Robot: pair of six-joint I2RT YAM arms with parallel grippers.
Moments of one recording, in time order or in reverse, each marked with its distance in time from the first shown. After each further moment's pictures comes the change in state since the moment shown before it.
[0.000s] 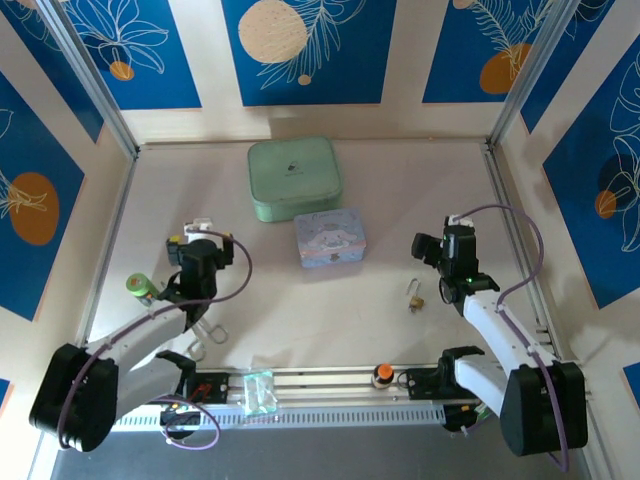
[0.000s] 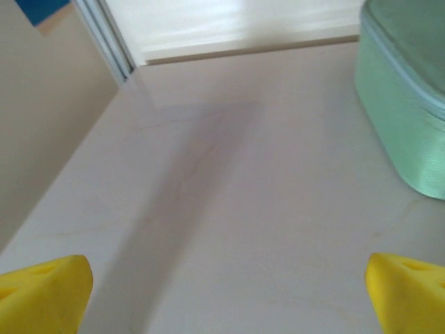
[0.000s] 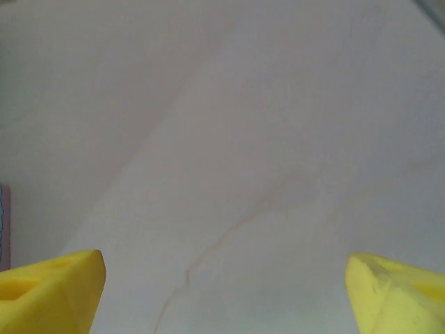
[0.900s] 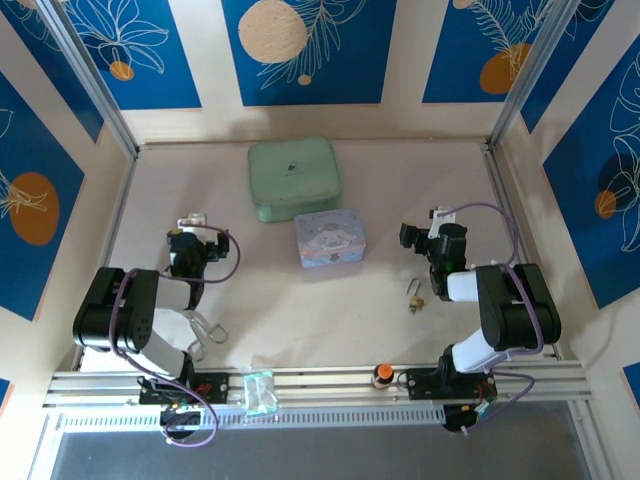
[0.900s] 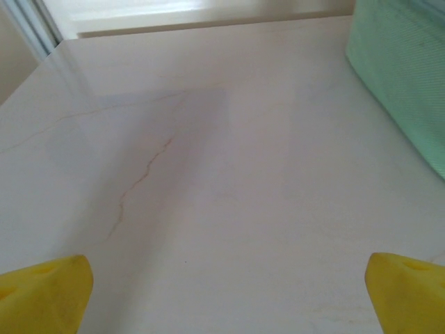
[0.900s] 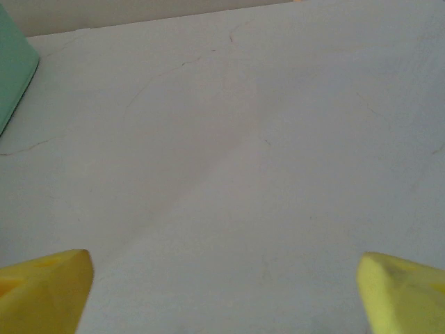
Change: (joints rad) left arm 0.277 0.495 -0.023 0.565 0.445 0.066; right arm -0.064 0.541 -0.076 0.797 -0.168 -0.149
